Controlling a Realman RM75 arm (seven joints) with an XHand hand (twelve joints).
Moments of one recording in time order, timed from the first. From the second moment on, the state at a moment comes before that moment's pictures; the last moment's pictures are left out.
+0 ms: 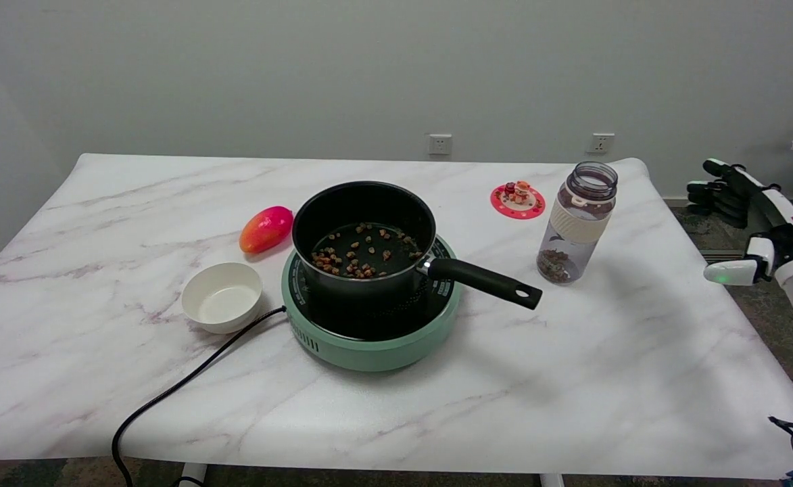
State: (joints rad) arm -0.29 -0.77 -1.39 0.86 0.66 0.83 1.46
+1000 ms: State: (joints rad) arm 0.02 -0.84 -1.74 0.62 0.64 0.90 1.90
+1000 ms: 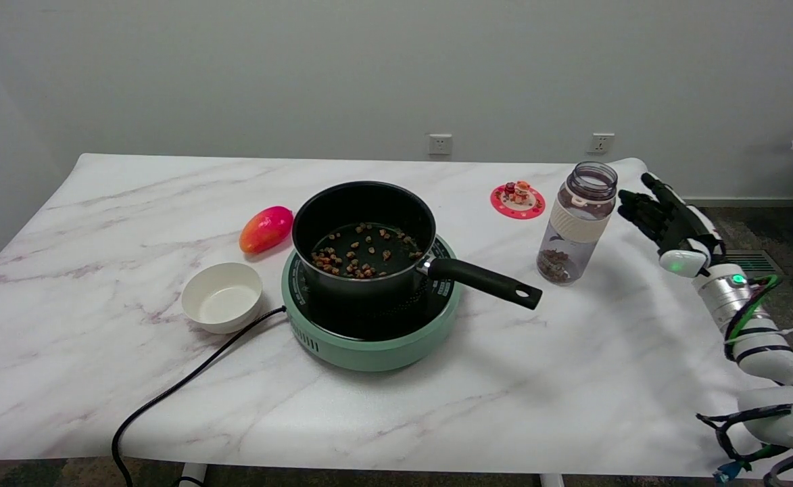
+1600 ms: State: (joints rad) arm 0.16 -0.91 -1.86 0.56 0.61 0.94 1.95
